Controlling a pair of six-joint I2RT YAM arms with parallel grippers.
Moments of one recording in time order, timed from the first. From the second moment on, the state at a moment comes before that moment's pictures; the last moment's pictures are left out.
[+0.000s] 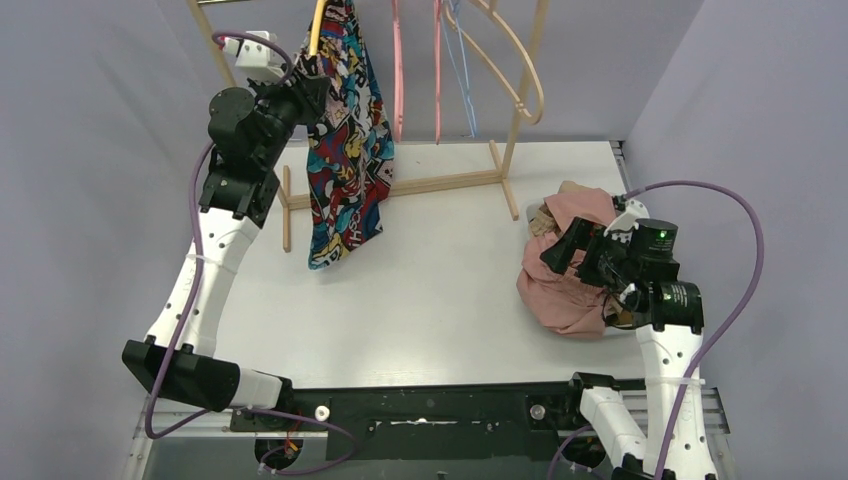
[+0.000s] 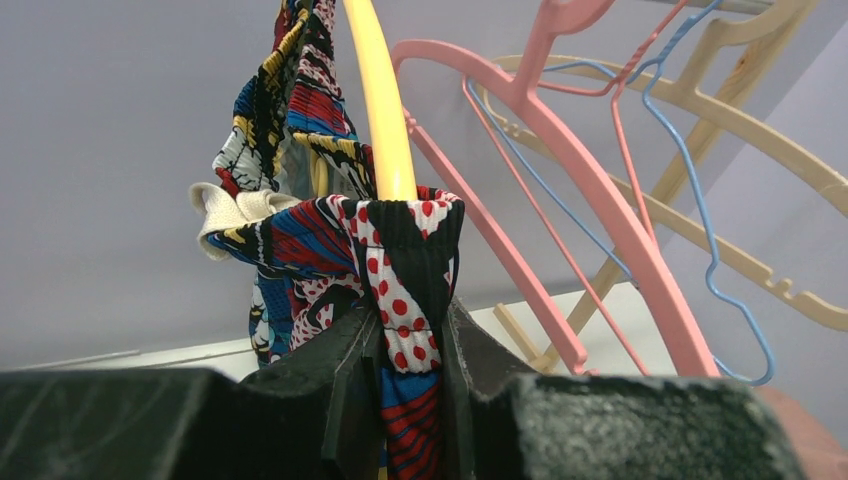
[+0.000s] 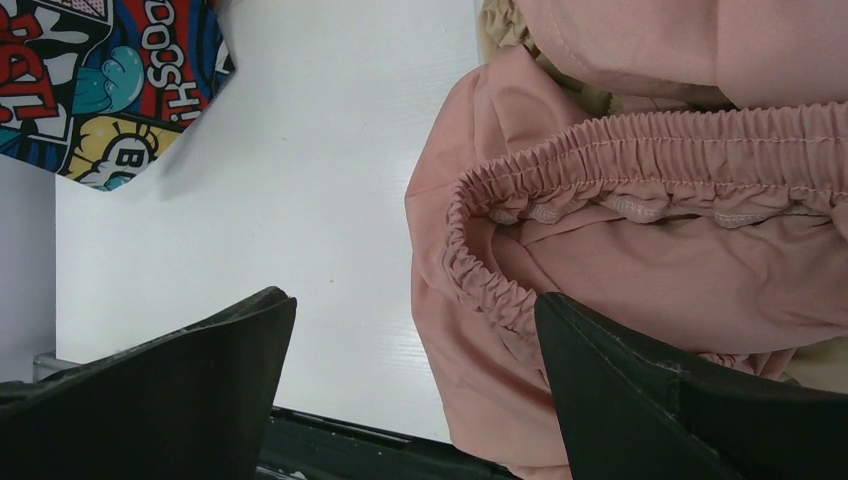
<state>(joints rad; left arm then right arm) -0.24 1.39 1.61 -0.05 0.07 -0.27 -0.10 0.82 1.03 -0.91 -0.40 0.28</state>
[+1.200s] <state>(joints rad) -0.27 0.77 0.79 0.06 0.10 -0.45 -0.10 0.72 1.00 -0.82 -0.49 0.36</state>
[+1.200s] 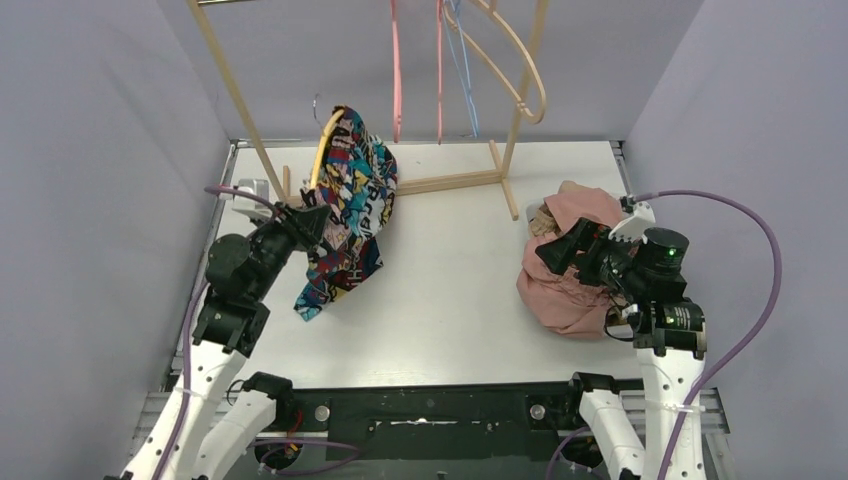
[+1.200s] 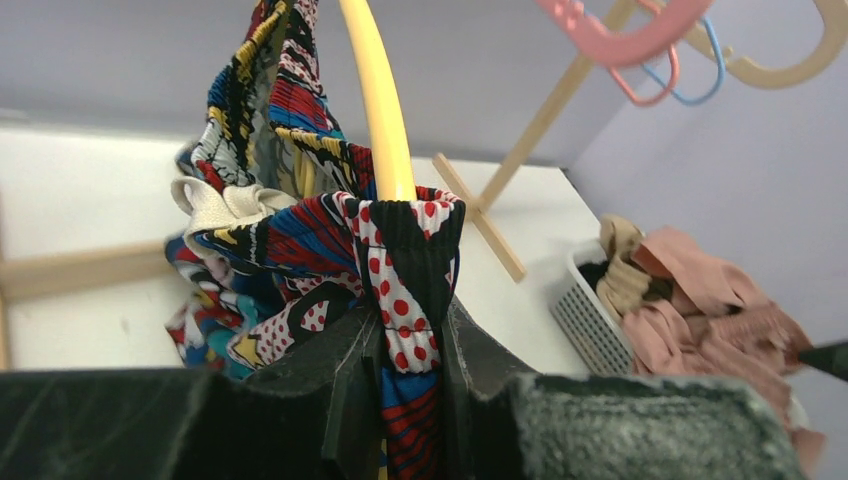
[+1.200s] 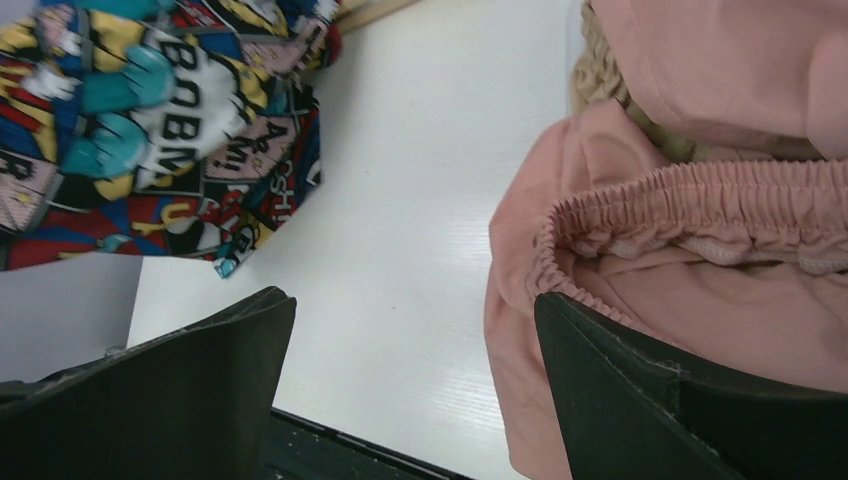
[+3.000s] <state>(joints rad) -1.19 0.78 0.49 -0.05 -0.23 -0.64 0.81 0.89 0.64 -0.13 0.04 1.02</state>
